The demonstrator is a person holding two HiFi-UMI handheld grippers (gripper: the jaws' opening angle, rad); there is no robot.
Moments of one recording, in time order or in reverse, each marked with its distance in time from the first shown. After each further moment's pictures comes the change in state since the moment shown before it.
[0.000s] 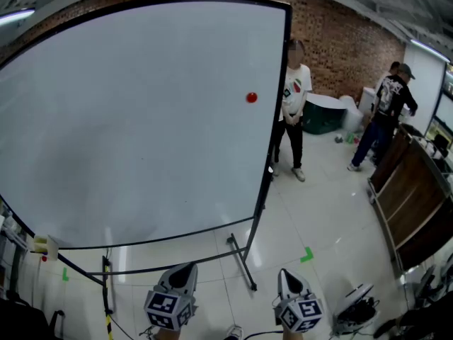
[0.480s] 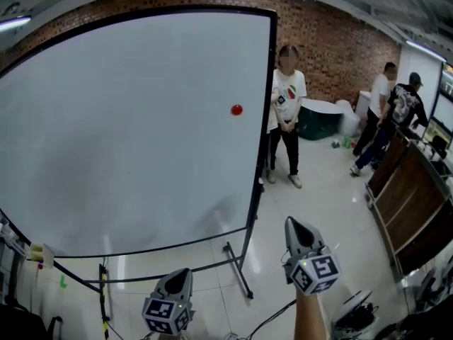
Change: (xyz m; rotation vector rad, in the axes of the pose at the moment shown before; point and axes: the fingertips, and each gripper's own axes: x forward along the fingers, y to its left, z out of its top) left arm 0.030 -0.012 0.011 -0.019 -0.012 0.059; right arm 0.075 -0.035 0.188 -0.190 -0.248 0.102
